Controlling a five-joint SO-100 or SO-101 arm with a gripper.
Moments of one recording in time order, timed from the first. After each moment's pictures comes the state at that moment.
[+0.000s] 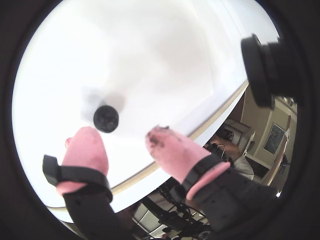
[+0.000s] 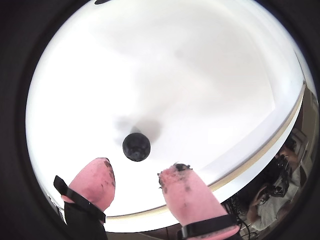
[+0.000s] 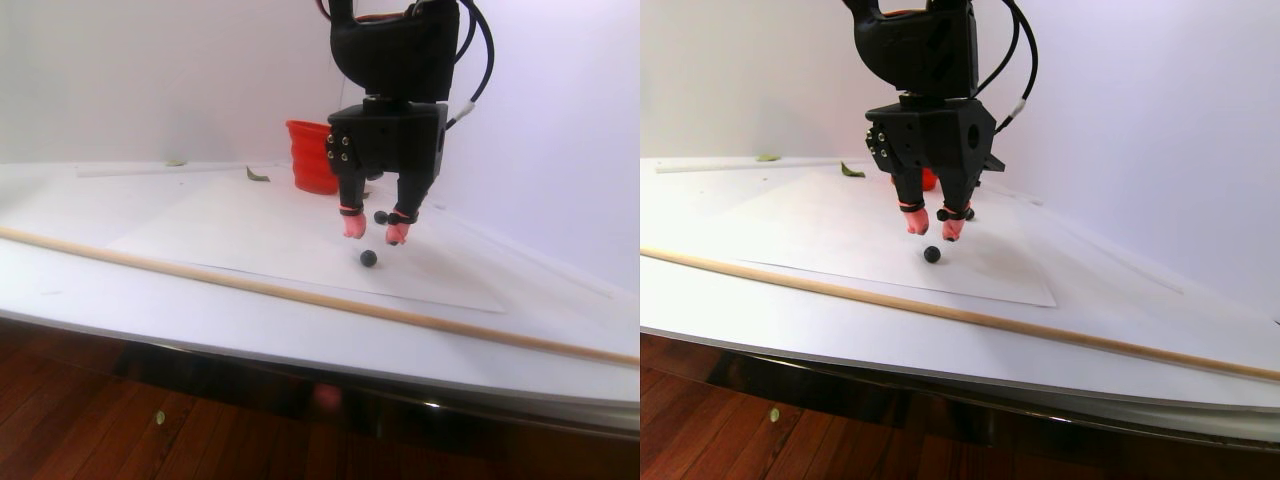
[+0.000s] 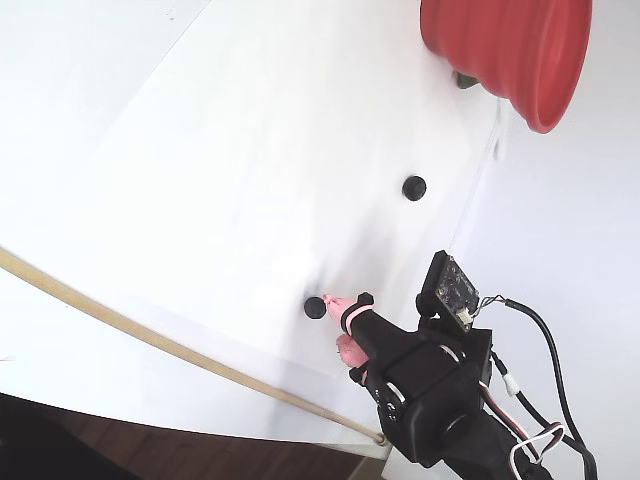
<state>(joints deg) 16.4 89.3 127.8 -0.5 -72.7</state>
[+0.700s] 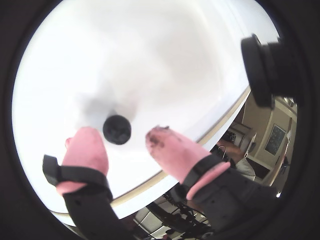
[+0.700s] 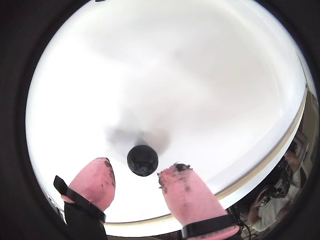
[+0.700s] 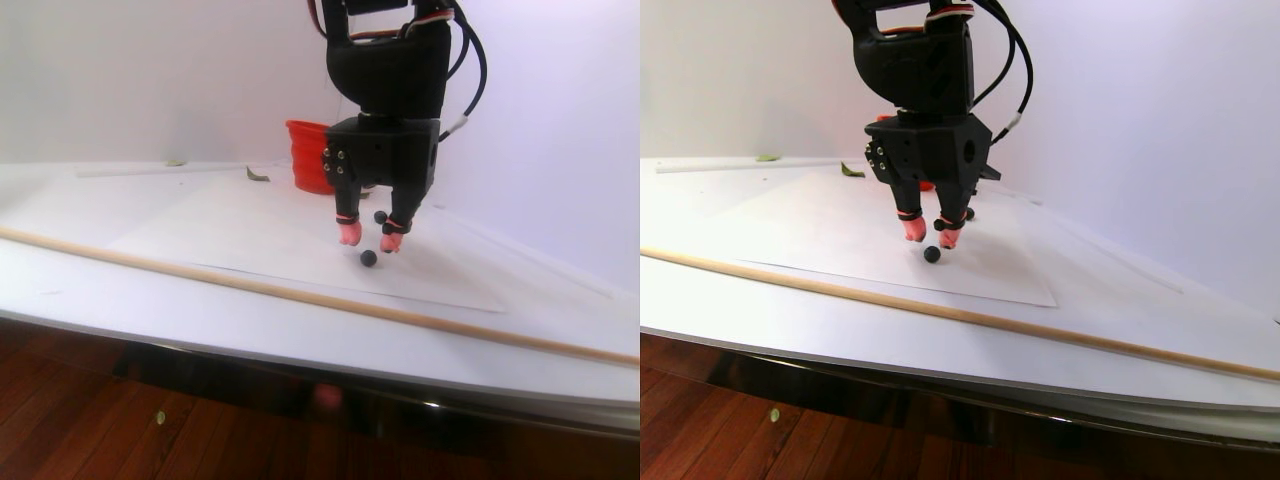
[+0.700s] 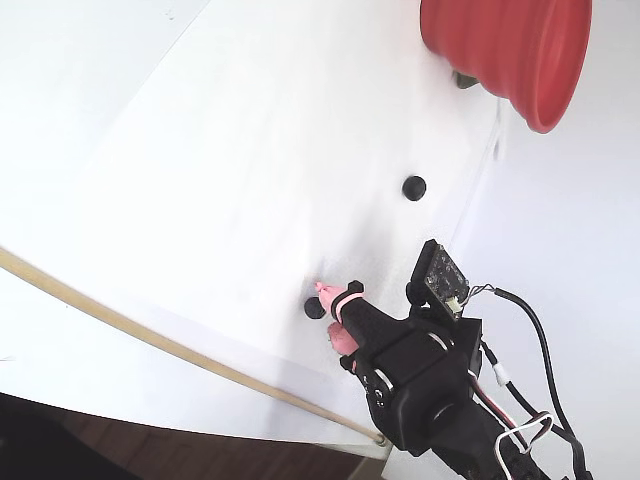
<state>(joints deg) 15.4 84.9 125.6 -3.3 -71.7</state>
